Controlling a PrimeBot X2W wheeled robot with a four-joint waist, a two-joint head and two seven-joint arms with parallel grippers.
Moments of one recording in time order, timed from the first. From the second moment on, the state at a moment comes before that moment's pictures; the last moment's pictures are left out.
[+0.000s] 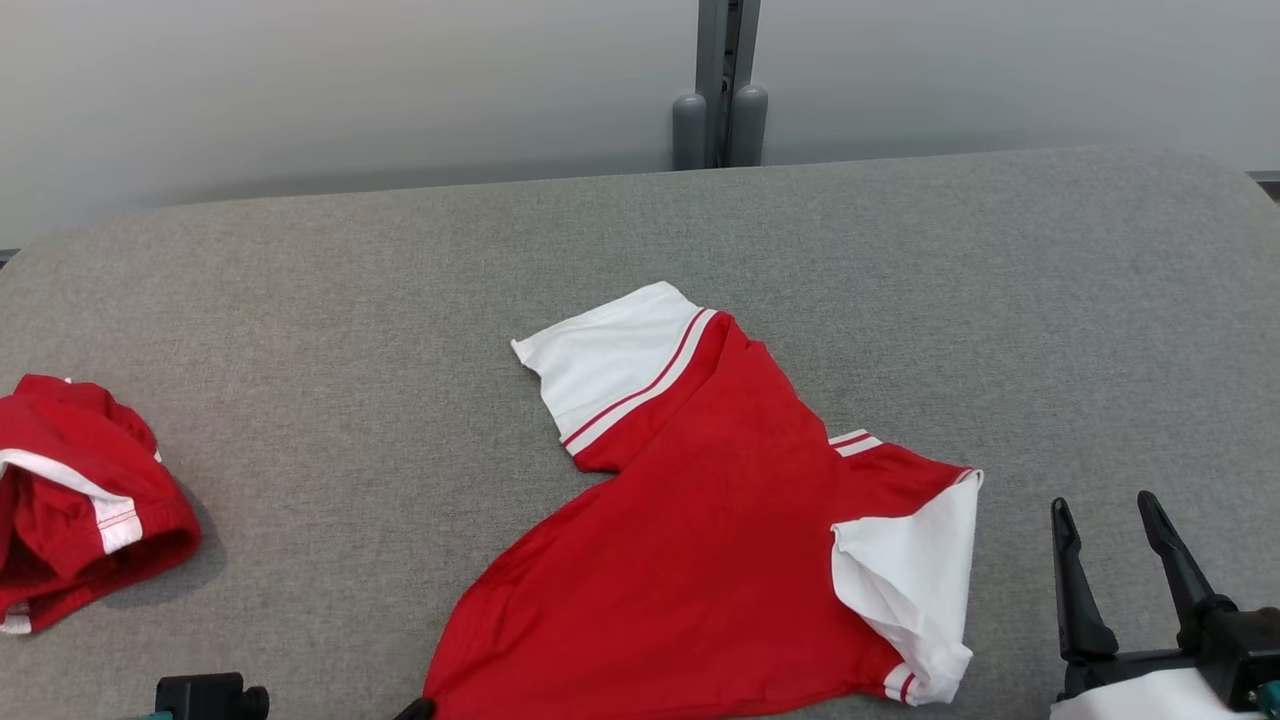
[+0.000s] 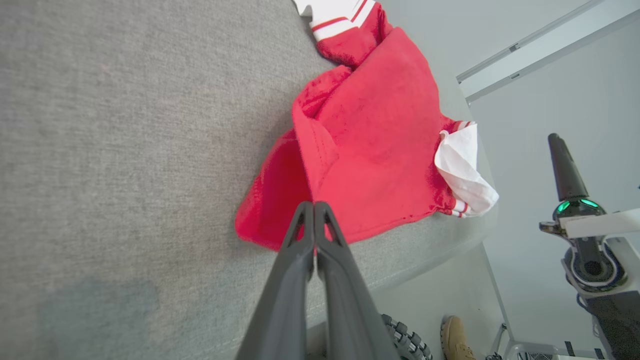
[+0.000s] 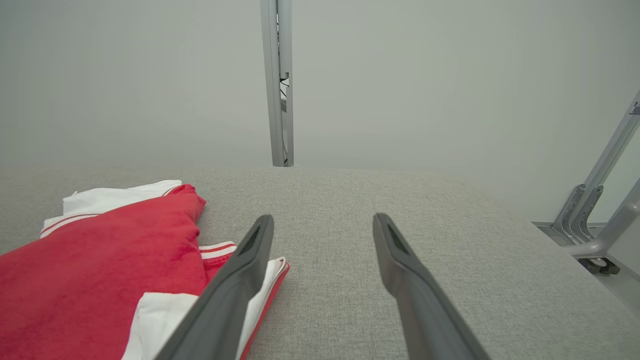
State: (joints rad) left arm -0.04 0.76 -0.86 -0.09 -1.43 0.00 -0.09; right arm 0.07 -0.05 -0.06 0.09 0.05 0.13 -0.26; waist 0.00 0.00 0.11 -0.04
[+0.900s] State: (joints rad) left arm -0.20 0.73 -0.92 -0.27 -1.22 0.24 -0.05; right arm 0.05 -0.05 -0.04 0.08 0.04 0.13 -0.26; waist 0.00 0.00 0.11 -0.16
